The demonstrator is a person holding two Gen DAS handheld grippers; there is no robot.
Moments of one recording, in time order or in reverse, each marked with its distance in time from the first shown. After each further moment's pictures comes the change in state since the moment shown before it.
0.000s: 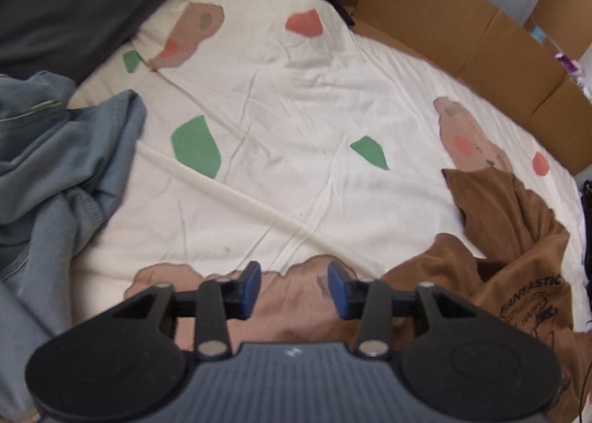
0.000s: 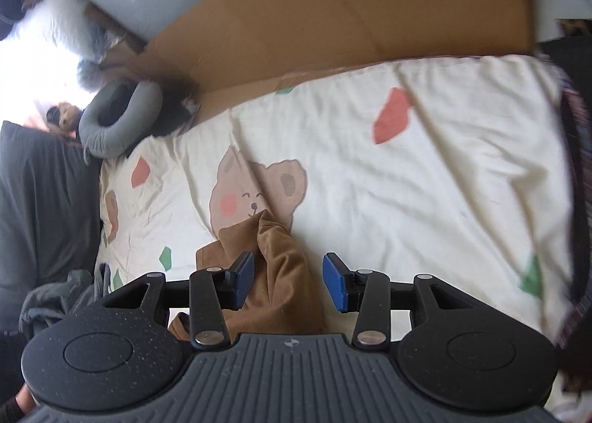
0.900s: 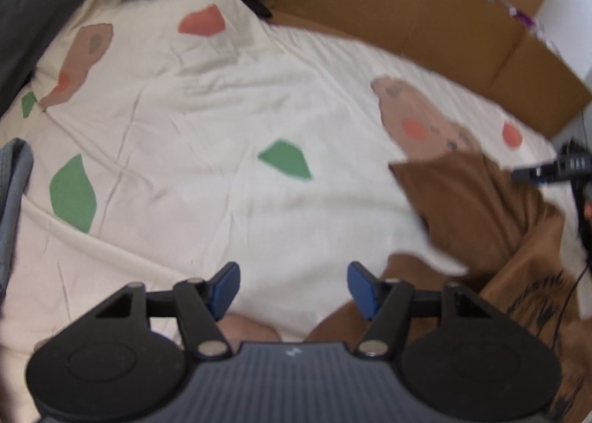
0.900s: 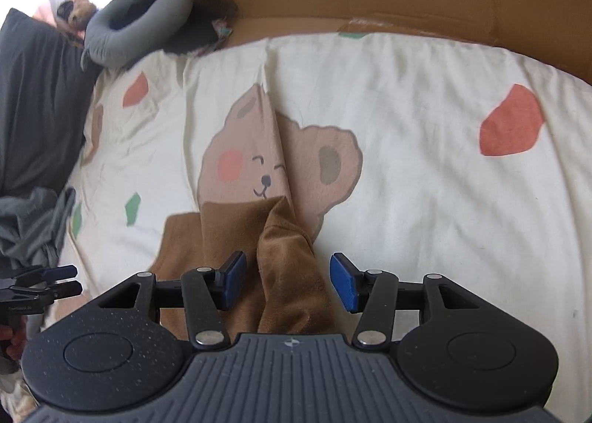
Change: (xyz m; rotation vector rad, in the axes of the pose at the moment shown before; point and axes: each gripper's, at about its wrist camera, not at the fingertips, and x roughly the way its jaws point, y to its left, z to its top) left arm 0.061 -0.066 -0.001 0.169 -0.033 -0.079; right arm 0.130 0.030 0.011 -0.292 0.143 -0.009
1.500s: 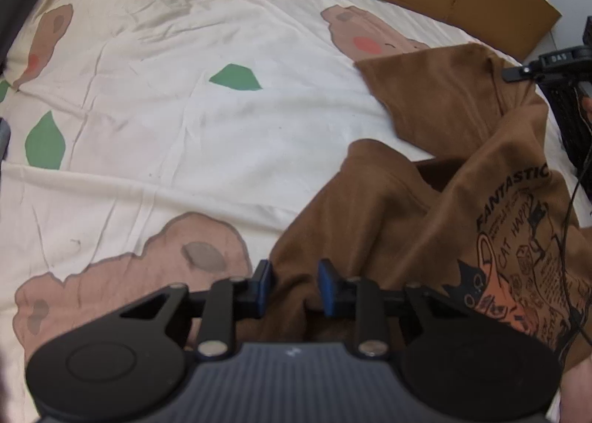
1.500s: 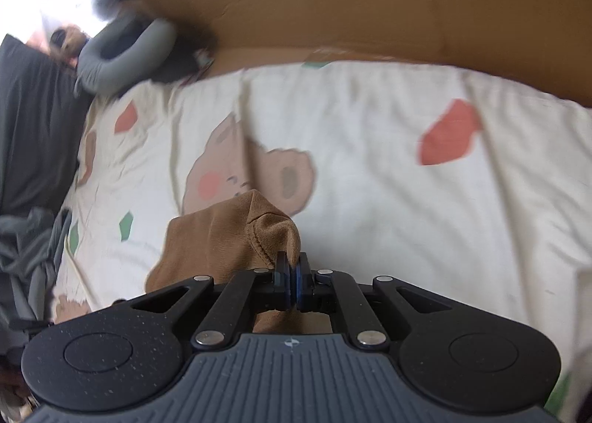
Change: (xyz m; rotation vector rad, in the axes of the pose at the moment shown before) left arm -0.014 -0.026 -0.048 0.125 0.088 -0.041; right arm -0.056 -0.031 -0.013 0.066 -0.096 -0.034
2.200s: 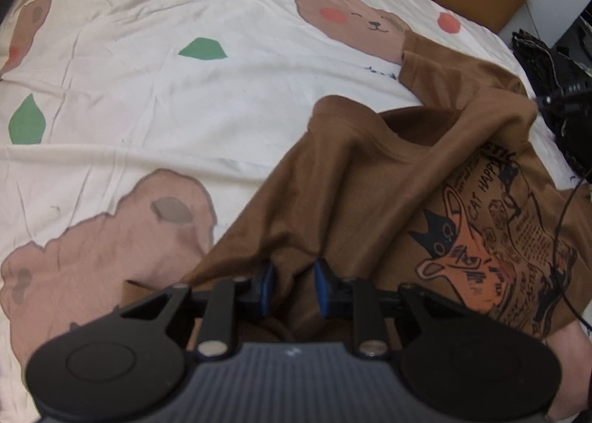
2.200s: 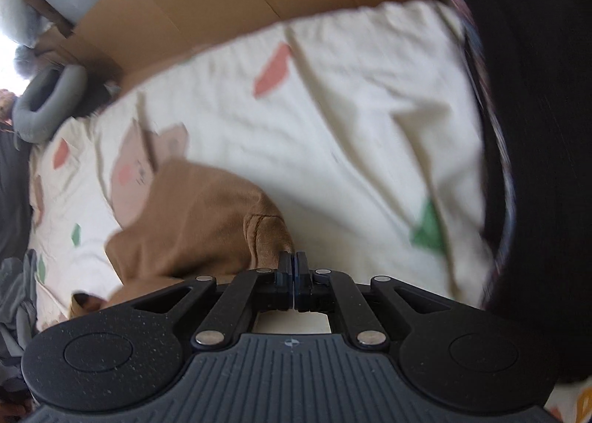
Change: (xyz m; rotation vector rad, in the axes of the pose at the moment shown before) left arm -0.007 -0.015 -0.019 0.036 0.069 -0.051; right arm -0.061 -0.076 -0.087 0.269 0.001 -0.162
